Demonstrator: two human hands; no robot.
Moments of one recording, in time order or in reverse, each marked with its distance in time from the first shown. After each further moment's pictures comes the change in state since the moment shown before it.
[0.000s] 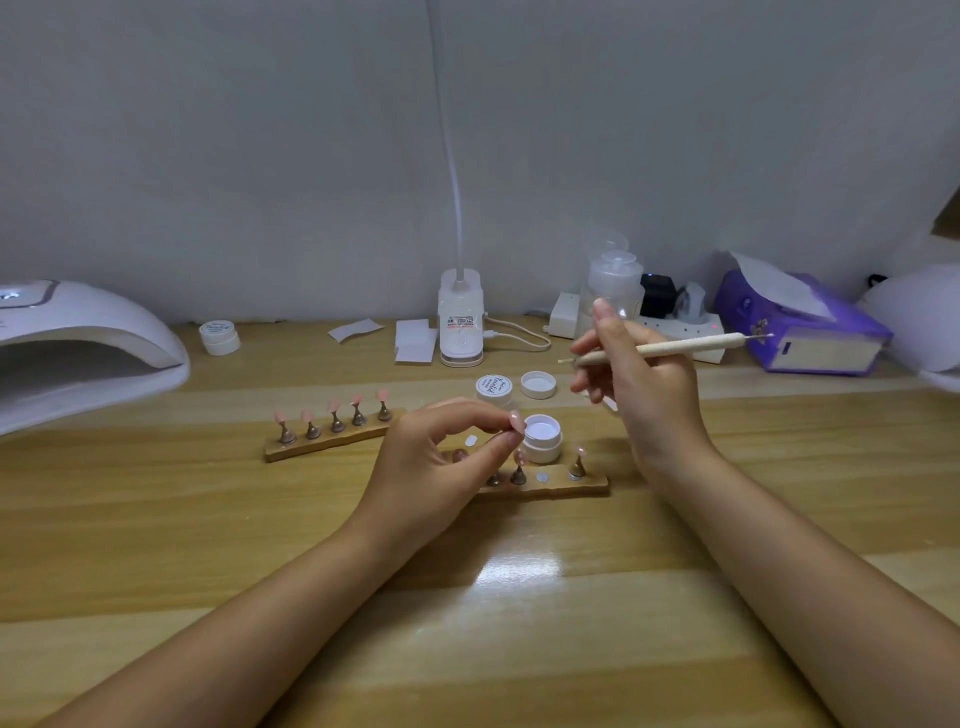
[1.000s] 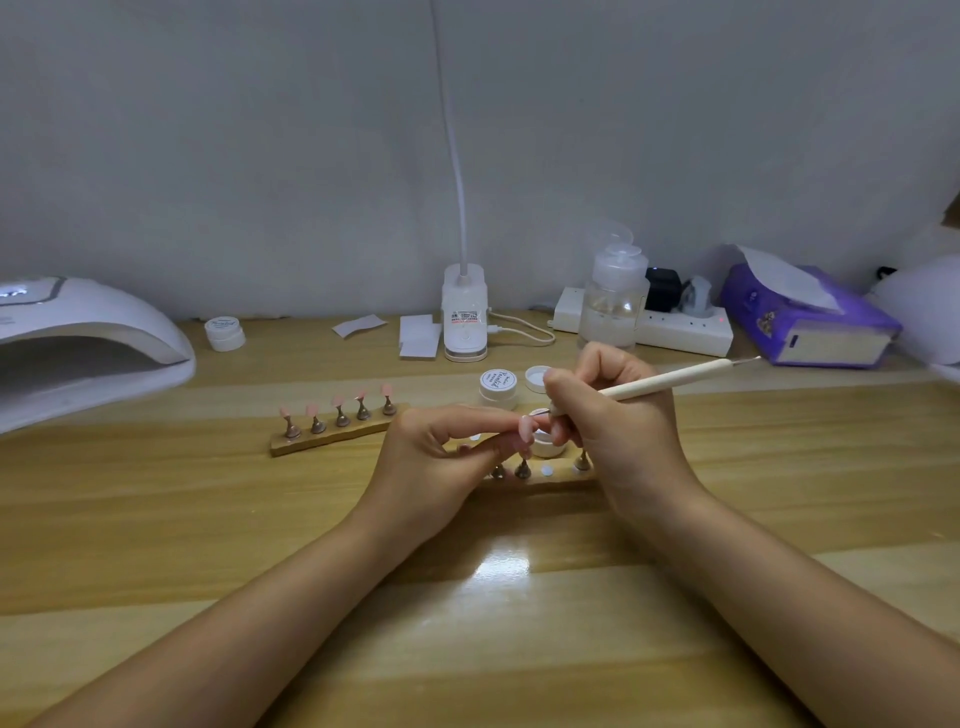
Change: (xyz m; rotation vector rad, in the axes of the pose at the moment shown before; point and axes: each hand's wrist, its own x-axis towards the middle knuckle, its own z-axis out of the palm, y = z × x) left_hand 0.000 -0.012 0.002 -0.147 -0.047 0.058; right_hand -0.033 -0.004 0.015 0.129 -0.171 0.016
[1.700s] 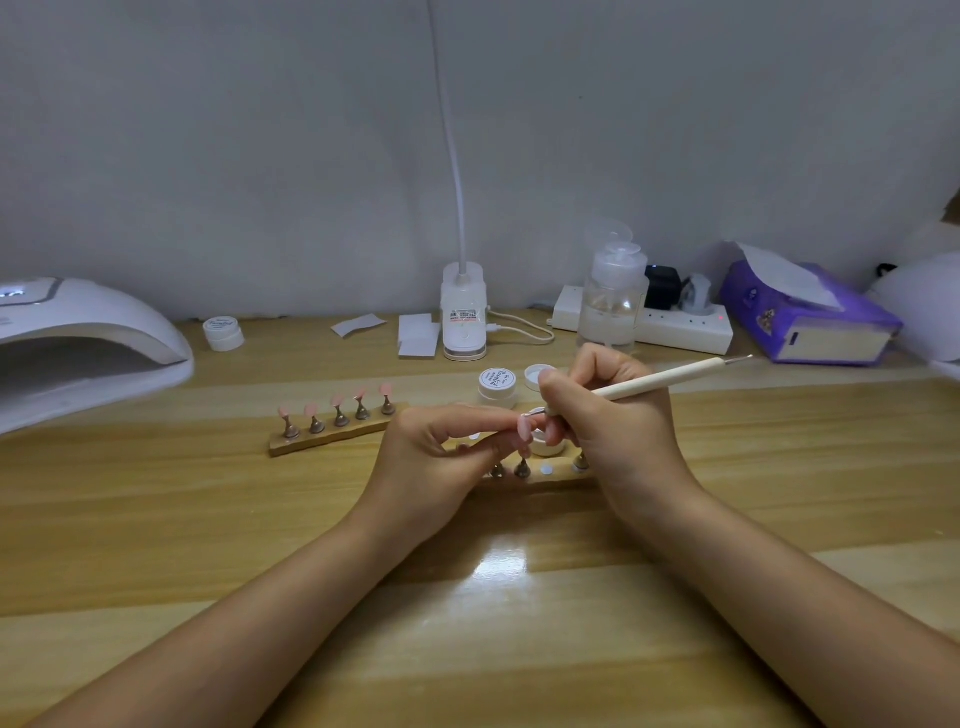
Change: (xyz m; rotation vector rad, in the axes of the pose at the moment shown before) left_hand 0.000 -0.003 0.000 0.007 -0.001 0.013; right_hand -0.001 -0.001 0.001 0.006 -0.021 0.006
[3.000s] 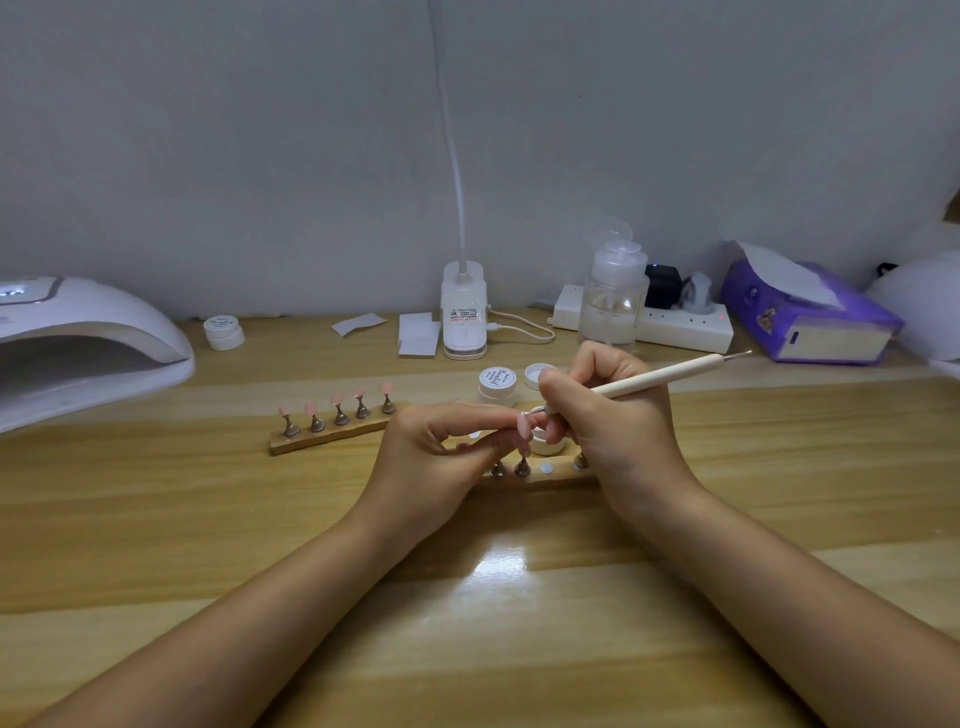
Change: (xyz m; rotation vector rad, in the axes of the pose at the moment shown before) left_hand 0.001 0.004 0.001 -0.046 -0.001 0.000; right_hand 0.003 0.003 -0.001 -0.014 -0.018 0.002
